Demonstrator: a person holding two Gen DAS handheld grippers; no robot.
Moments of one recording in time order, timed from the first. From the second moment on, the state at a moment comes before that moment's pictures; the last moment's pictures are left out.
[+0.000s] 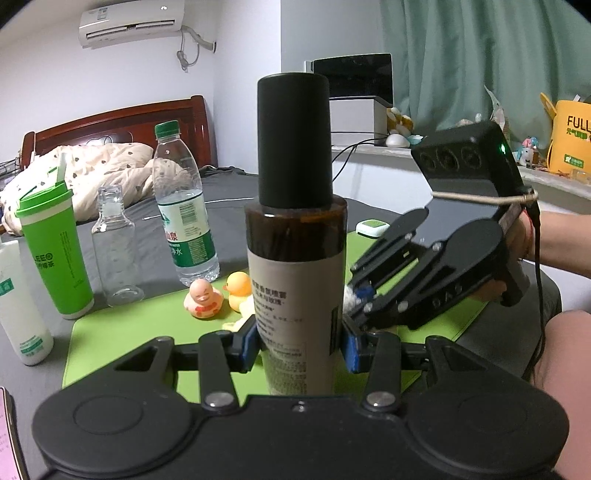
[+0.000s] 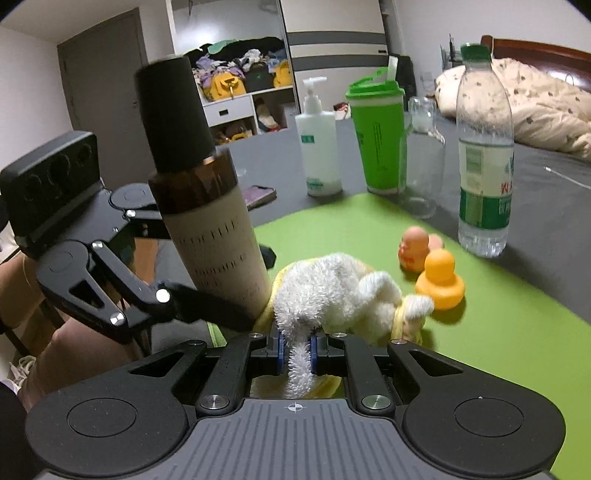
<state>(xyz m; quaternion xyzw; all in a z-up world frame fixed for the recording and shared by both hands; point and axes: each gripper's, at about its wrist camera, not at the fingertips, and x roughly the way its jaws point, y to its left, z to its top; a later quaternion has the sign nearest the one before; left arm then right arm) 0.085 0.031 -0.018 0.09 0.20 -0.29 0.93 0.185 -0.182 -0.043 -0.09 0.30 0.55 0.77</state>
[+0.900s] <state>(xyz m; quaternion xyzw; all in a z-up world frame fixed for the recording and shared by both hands) 0.084 0.028 -0.019 0.07 0.20 -0.26 0.94 0.131 -0.196 -0.054 -0.12 0.31 0.53 0.78</state>
